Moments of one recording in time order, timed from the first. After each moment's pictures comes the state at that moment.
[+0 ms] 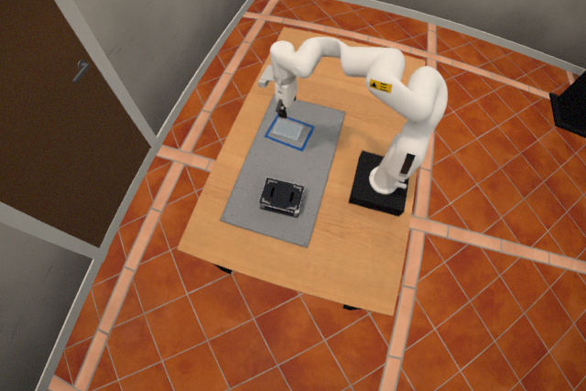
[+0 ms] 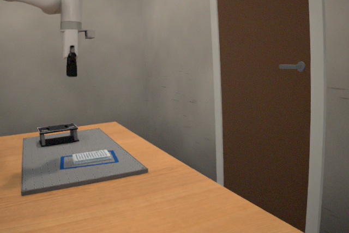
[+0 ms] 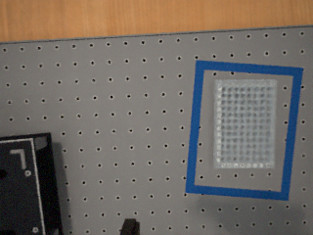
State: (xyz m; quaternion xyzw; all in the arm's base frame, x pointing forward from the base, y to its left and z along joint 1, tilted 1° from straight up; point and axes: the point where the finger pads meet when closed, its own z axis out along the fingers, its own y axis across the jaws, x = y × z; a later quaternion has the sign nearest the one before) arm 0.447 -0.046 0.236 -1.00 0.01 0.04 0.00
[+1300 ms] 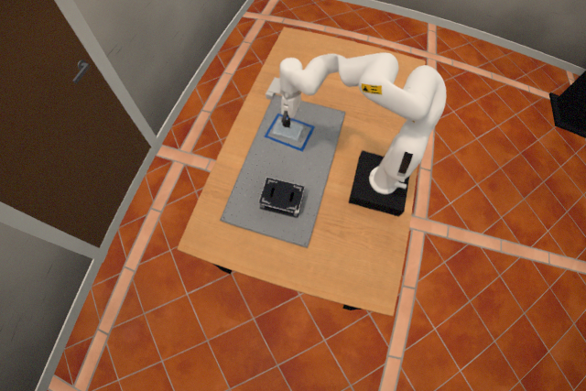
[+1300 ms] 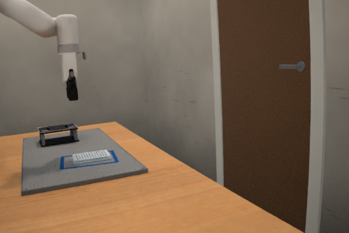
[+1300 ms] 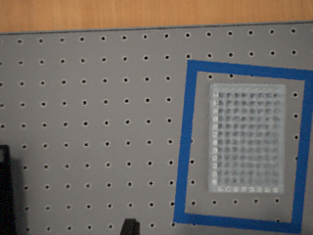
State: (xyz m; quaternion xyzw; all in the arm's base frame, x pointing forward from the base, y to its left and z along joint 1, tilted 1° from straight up) arm 0.441 -0.066 0.154 -1.00 0.01 0.01 0.00
